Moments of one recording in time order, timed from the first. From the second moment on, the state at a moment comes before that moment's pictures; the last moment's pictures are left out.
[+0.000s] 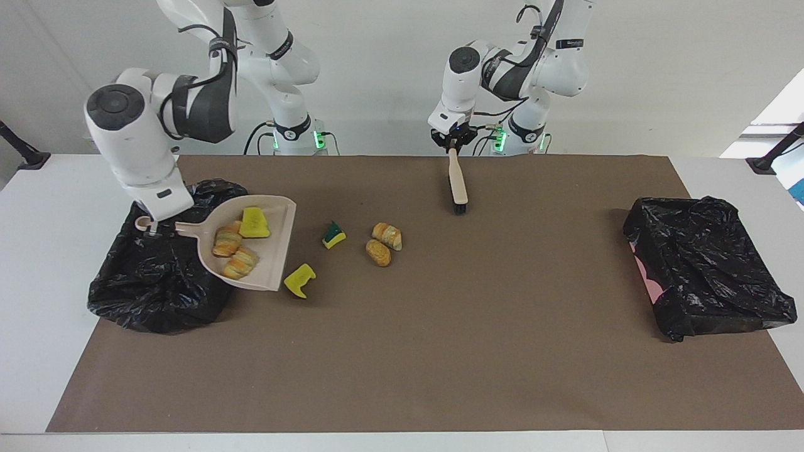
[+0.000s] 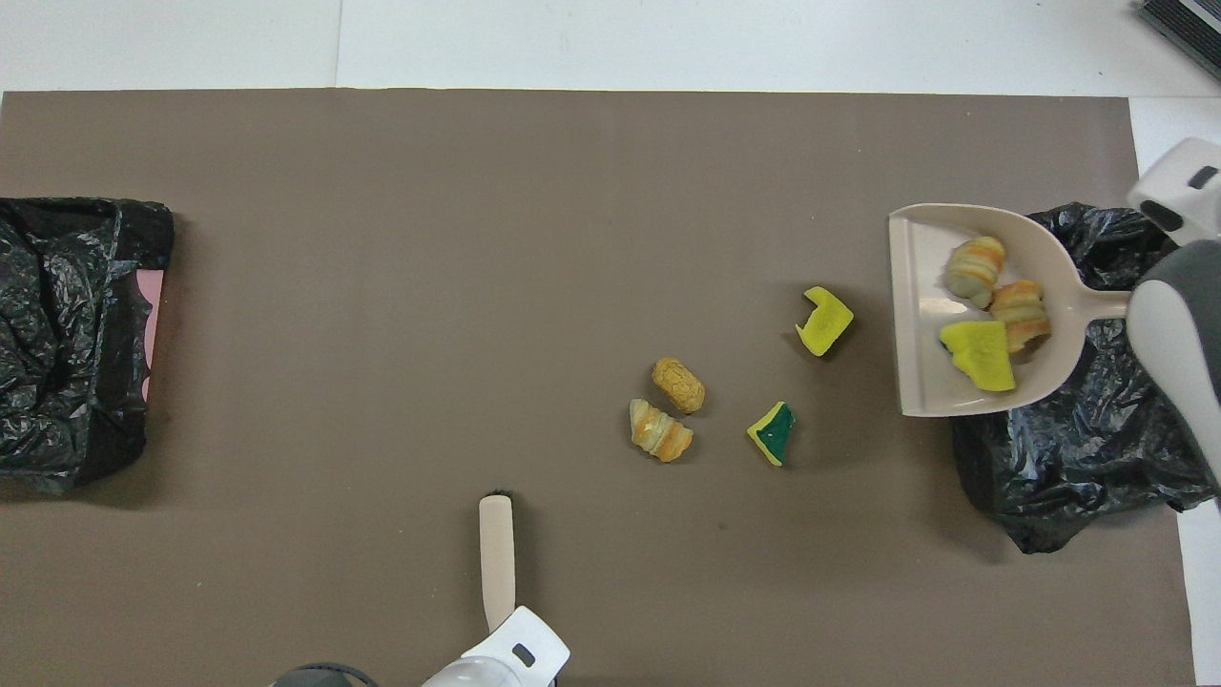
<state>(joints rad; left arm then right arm) -0.74 -0.41 -0.24 -2.69 -0.25 2.15 -0.78 -0.18 0.16 0.02 -1.66 -0.29 1.78 -1.60</state>
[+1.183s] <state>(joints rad) -0.44 -0.33 -0.22 -2.42 -0.19 2.04 -0.43 -0.28 0.04 0.03 -1.83 -0.88 1.77 -1.39</state>
